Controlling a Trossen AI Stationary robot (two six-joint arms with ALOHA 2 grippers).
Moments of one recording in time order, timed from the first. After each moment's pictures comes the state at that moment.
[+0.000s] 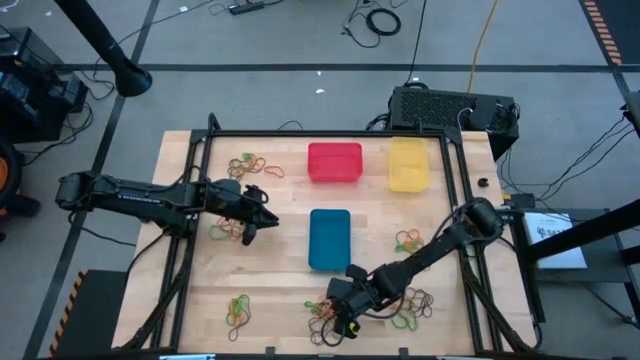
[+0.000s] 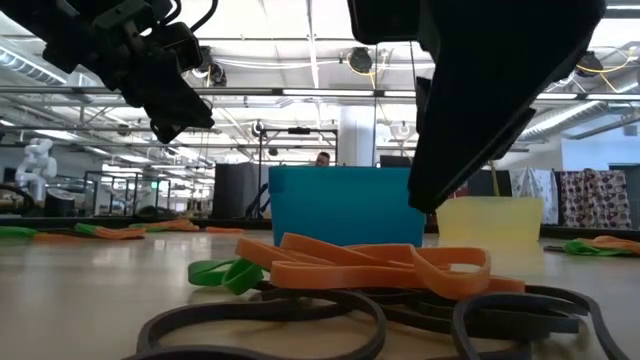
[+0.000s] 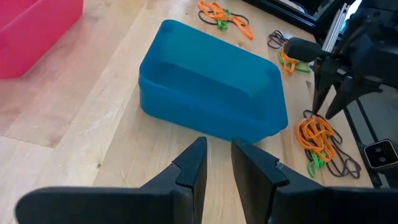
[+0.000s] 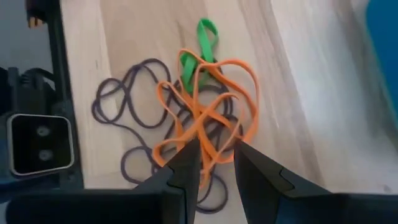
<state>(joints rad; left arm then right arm) 0.06 0.95 0.44 -0.01 0.18 -0.33 0.54 2.01 1.39 -0.42 0.11 0.84</state>
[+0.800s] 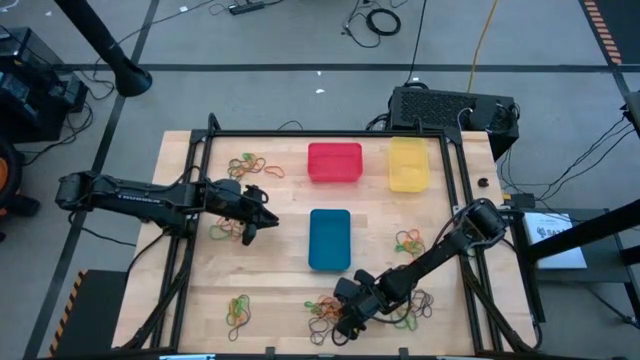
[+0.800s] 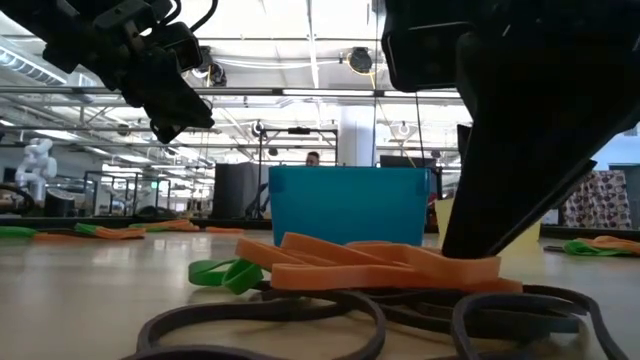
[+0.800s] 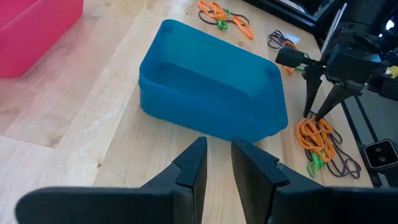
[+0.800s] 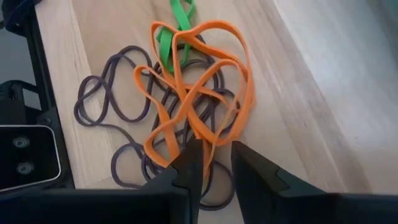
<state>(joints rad) 0.06 0.95 0.44 -0.01 0.18 -0.33 0.58 2.01 1.26 -0.26 0.15 1.04</state>
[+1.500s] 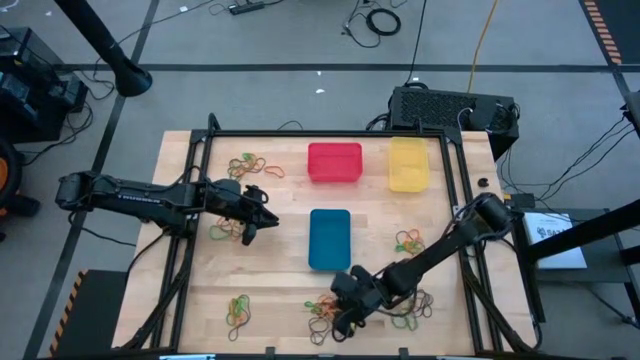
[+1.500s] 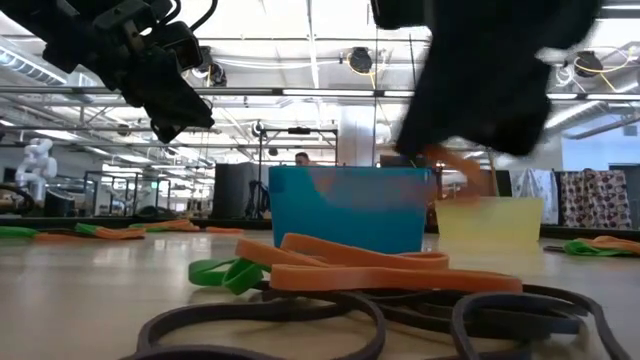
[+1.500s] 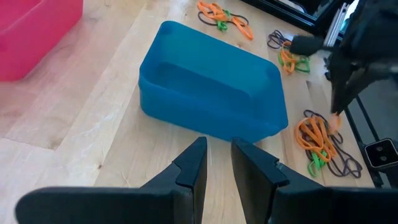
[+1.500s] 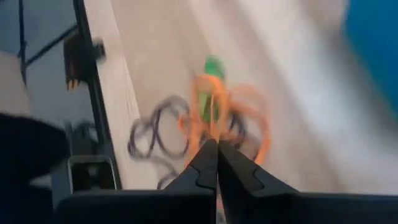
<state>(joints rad) 0.06 0.95 0.44 -0.01 0.18 -0.33 0.56 1.92 1.29 -0.26 0.21 1.01</state>
